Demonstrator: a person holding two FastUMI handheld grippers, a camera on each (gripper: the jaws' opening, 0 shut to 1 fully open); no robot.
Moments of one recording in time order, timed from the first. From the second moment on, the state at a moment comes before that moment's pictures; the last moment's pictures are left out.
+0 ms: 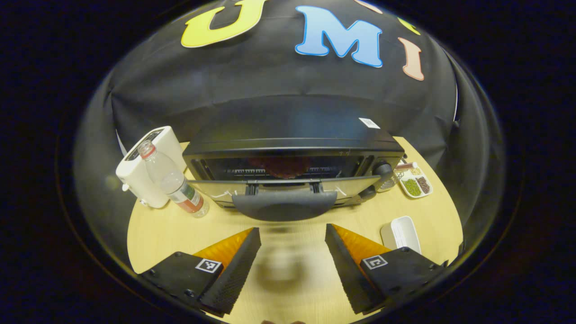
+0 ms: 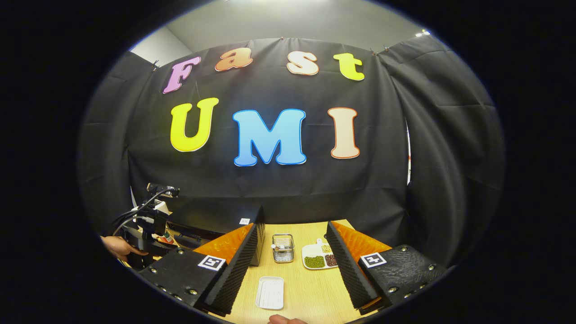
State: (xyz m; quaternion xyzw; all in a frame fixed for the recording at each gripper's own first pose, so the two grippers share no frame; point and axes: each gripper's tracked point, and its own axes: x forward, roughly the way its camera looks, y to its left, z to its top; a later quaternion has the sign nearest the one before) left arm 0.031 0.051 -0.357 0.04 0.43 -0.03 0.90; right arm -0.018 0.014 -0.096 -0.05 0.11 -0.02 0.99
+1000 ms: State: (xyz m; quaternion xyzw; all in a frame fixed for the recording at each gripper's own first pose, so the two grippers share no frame) left arm -0.038 -0.052 -0.019 0.01 0.08 -0.03 1.00; right arm -0.017 0.019 0.027 -0.02 0.02 0.04 1.00
